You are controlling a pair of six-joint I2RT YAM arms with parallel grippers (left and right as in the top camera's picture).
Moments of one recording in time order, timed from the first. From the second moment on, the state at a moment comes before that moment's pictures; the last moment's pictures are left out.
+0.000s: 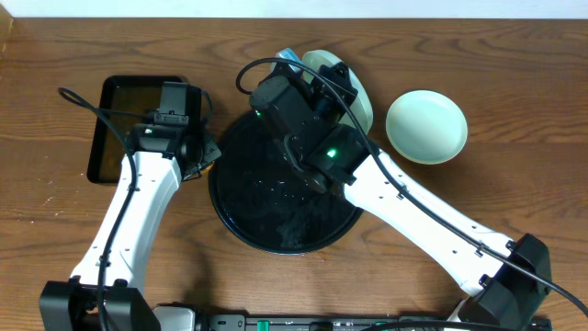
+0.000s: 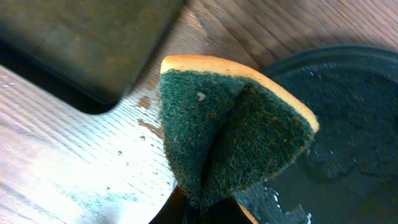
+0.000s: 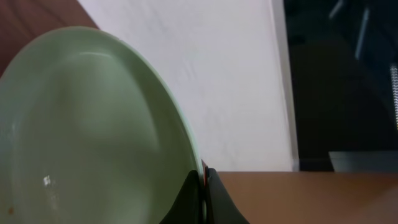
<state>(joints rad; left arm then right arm) -0.09 1.48 1.14 -0.89 -0.11 -0.63 0.85 1.76 1.61 -0.53 1.11 -0.62</state>
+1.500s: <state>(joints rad) -0.09 1.48 1.14 -0.89 -0.03 -0.61 -0.22 1.76 1.28 -0.61 0.00 0.27</state>
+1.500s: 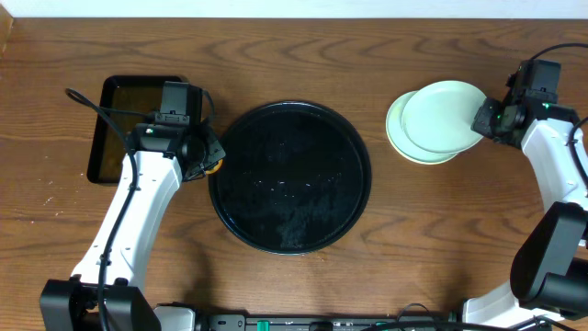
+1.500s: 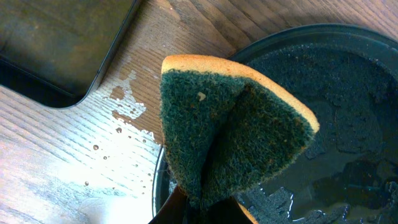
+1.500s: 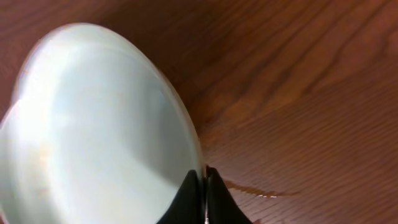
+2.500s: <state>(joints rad) -0.02 1.49 1.14 -0.57 -0.19 -0.49 0.43 1.76 1.25 -0.50 -0.20 0.34</state>
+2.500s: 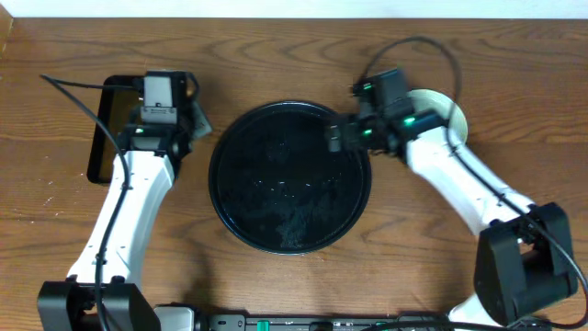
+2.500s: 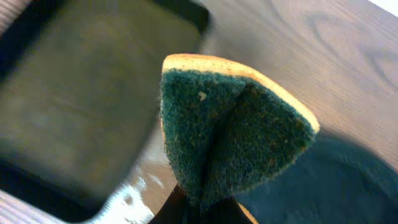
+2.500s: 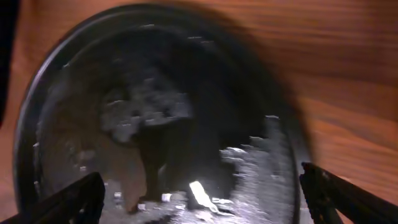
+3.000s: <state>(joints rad) 0.32 1.71 1.14 -0.34 -0.14 -0.42 0.67 1.78 1.25 -0.44 0.06 0.36</state>
